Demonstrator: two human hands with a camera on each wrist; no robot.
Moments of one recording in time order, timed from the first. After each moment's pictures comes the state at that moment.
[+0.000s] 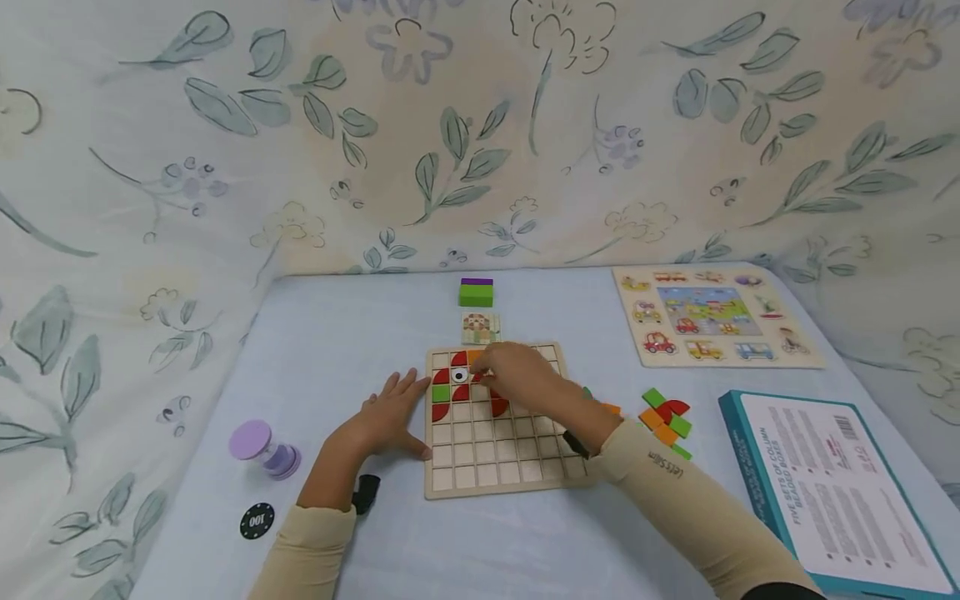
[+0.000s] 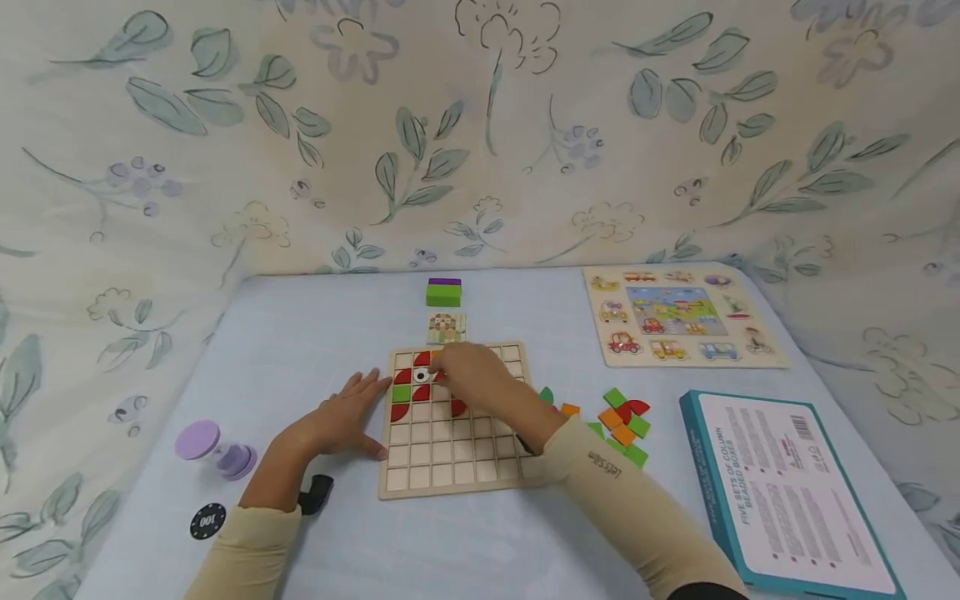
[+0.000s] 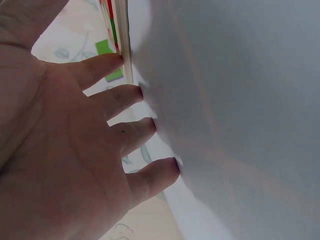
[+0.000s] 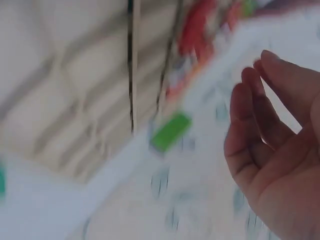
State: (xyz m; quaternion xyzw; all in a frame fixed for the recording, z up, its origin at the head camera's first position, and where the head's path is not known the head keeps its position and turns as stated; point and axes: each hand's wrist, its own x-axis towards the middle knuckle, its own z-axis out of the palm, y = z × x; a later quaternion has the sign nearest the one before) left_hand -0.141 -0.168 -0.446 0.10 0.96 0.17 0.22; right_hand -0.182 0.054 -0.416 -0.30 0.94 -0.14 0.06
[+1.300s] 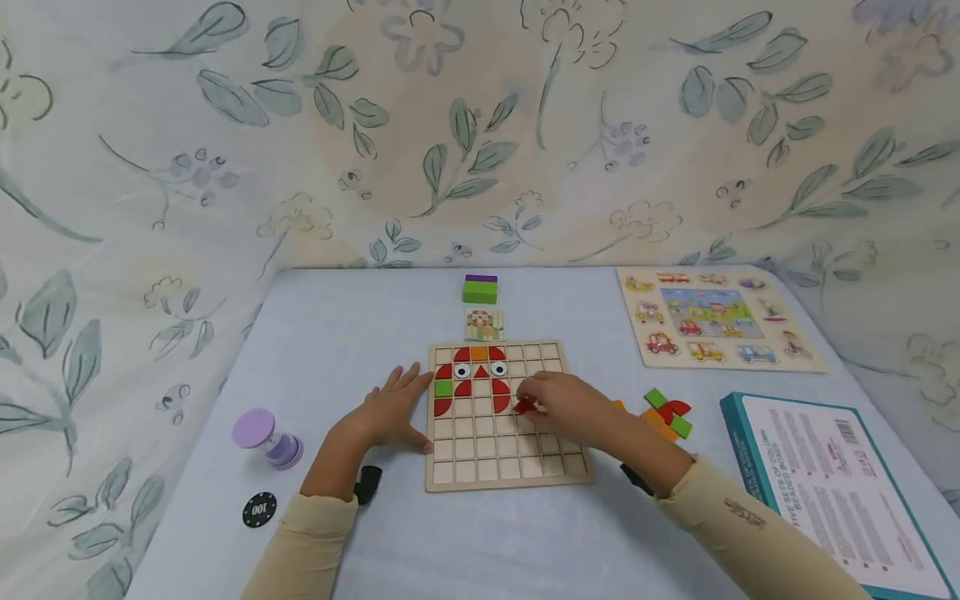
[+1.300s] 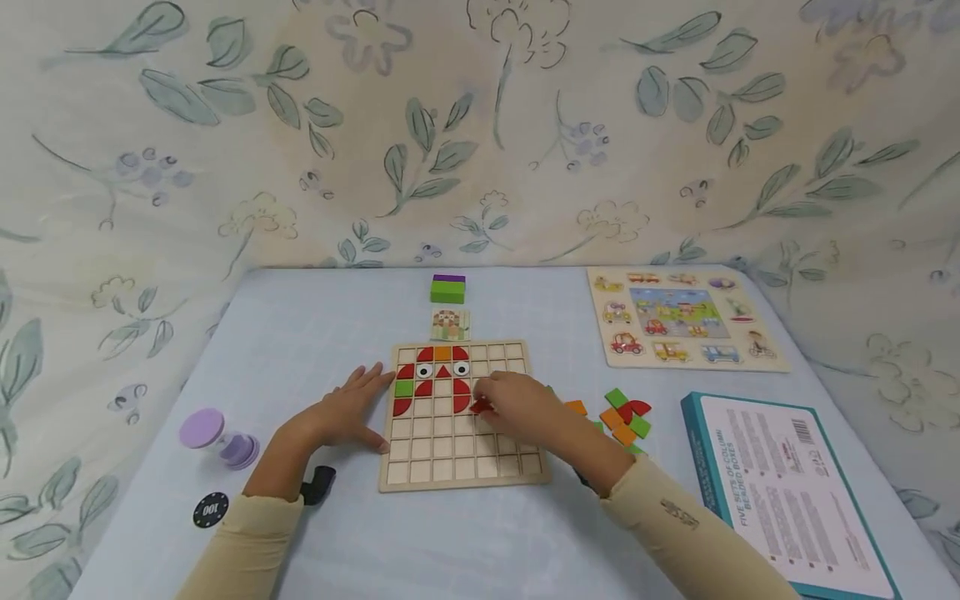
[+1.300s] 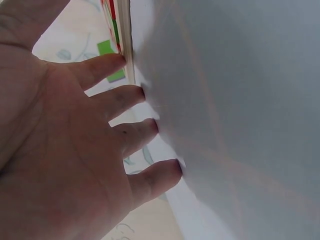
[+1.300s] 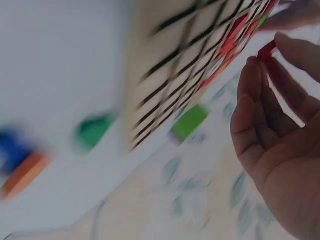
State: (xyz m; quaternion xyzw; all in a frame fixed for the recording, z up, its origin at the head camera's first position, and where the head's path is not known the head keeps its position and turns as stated) left_hand -0.141 -0.164 -0.452 0.09 0.96 0.17 0.21; right_hand -0.137 0.107 -0.424 -0.30 0.94 -0.12 0.07
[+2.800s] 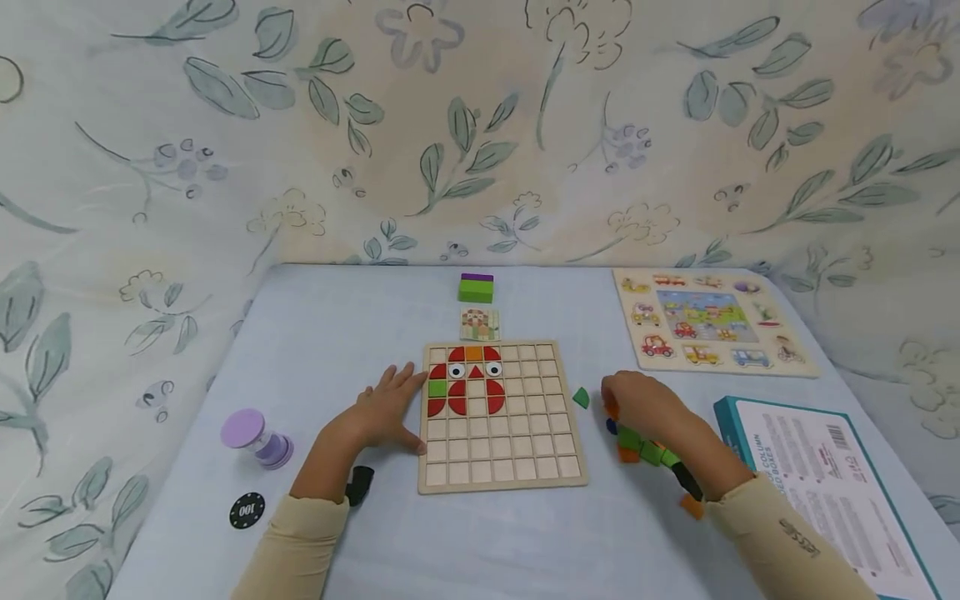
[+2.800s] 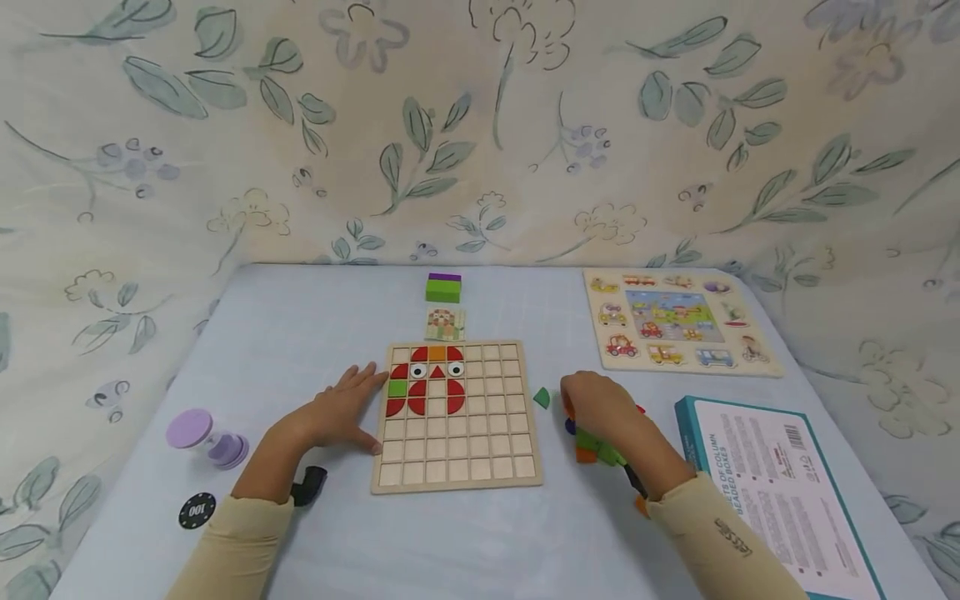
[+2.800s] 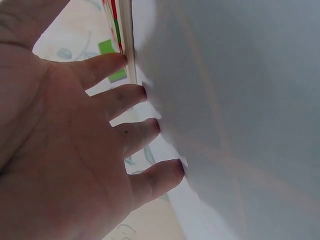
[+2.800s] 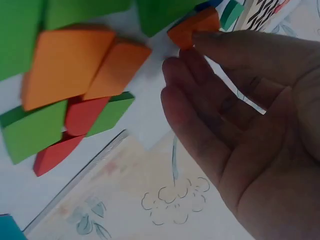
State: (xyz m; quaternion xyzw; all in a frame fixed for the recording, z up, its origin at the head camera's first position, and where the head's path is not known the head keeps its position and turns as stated) left_hand -0.143 -0.166 -0.448 0.10 0.96 0.17 0.22; right_hand -0.155 0.195 -0.429 -0.14 0.97 -0.05 0.19
